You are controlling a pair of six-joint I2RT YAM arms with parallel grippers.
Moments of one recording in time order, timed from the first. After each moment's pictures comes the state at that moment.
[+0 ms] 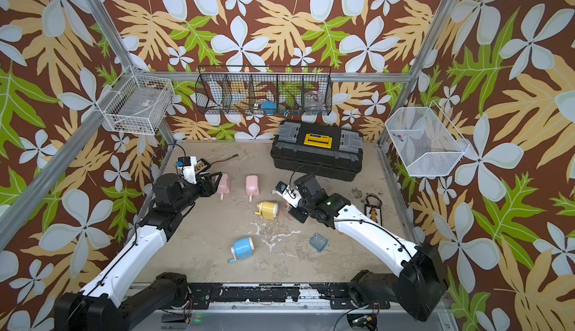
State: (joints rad) left arm -0.11 1.02 0.67 0.08 0.32 -0.40; right arm 0.70 1.28 0.96 -0.56 -0.06 -0.41
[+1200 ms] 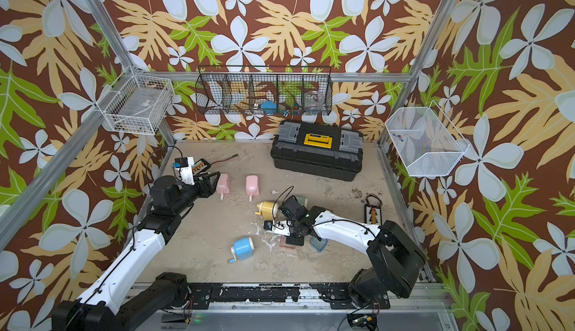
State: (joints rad) left arm -0.11 0.98 0.65 0.08 0.29 -0.40; right arm 0.81 1.50 0.85 -0.55 -0.08 -0.66
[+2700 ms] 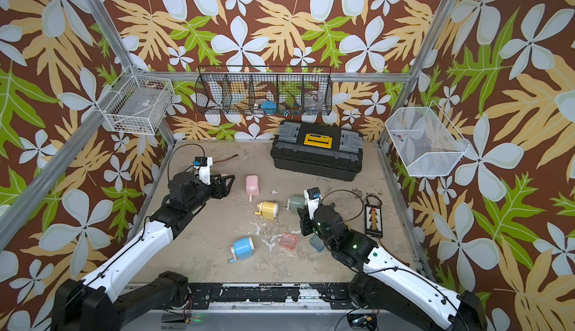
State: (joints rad) left arm -0.29 1.11 0.75 0.00 0.16 -0.33; right arm 0.80 0.82 0.58 -0.25 0.25 0.34
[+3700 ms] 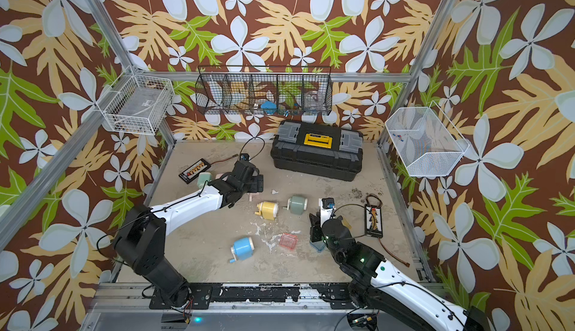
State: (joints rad) left arm -0.60 1.69 1.17 -0.30 -0.37 -0.44; right arm 0.80 0.65 0.41 -0.25 0.39 0.42
